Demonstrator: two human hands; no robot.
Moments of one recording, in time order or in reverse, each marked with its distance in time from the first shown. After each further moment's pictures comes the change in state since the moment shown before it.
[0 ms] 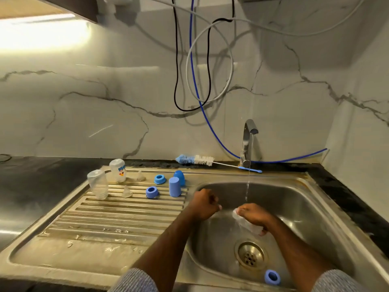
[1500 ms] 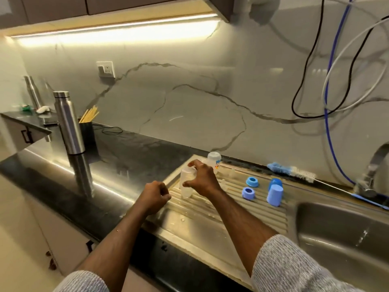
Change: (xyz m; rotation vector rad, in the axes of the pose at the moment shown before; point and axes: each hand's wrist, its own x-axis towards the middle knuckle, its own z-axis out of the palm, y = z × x) left_hand -0.204 -0.272 -0.271 0.108 0.475 -0.429; right_hand -0.066 -0.368 0.297 -0.068 0.044 -0.806
